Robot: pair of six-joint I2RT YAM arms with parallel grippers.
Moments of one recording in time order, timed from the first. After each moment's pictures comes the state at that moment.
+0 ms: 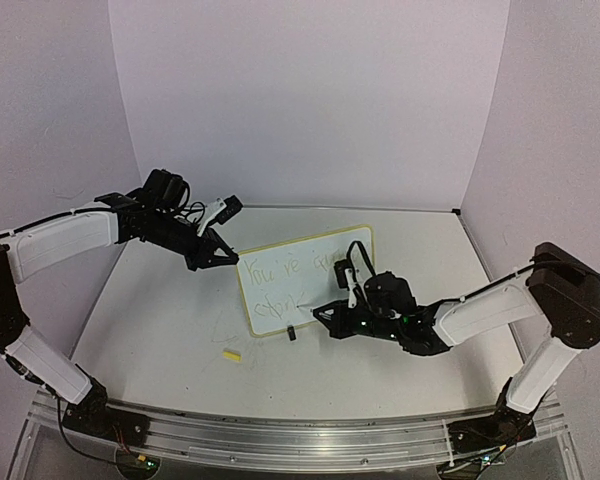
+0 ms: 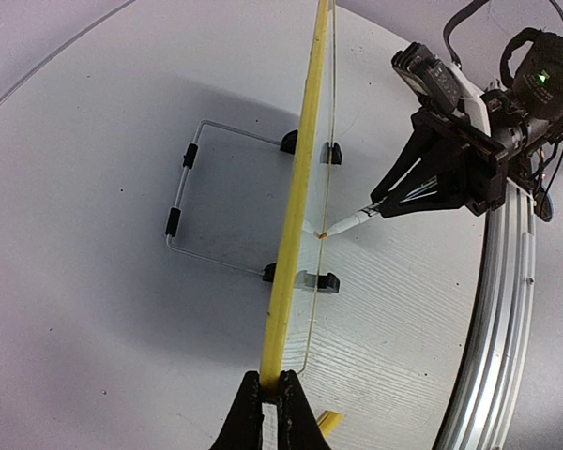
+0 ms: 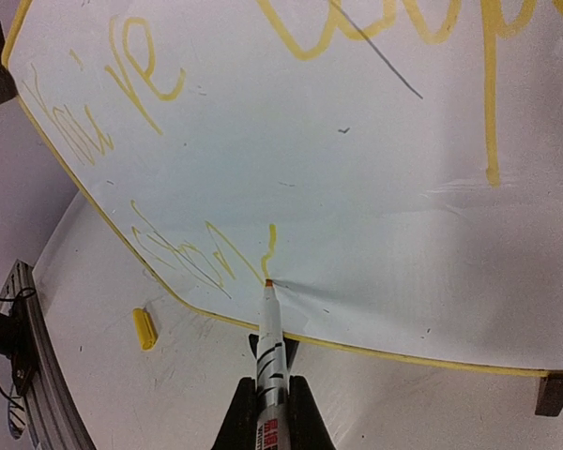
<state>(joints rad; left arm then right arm) -0.52 1.48 1.19 -0.53 0.60 0.32 0.94 1.68 0.68 0.54 0.00 0.57</state>
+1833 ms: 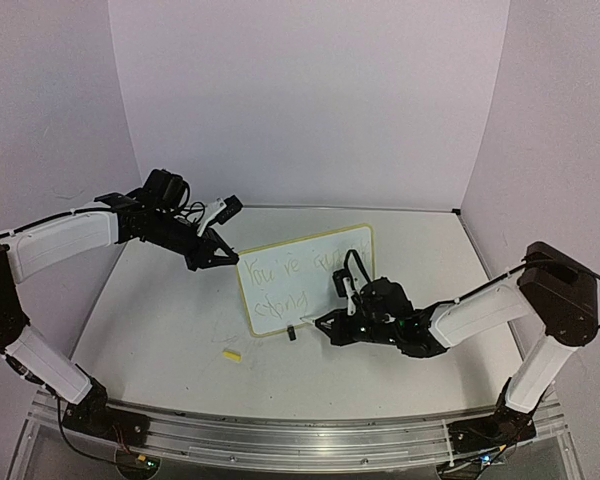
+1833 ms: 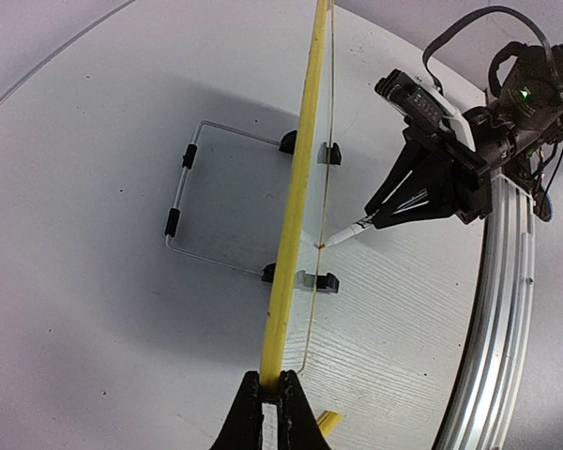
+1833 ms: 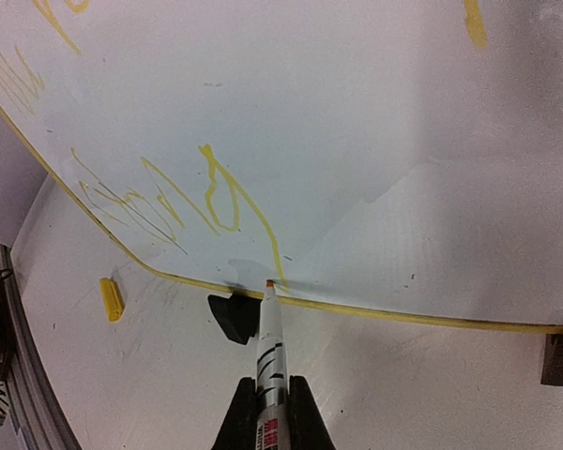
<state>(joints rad) -0.52 1.48 1.19 -0.53 0.60 0.32 0.94 1.72 0.68 0.49 -0.01 0.59</state>
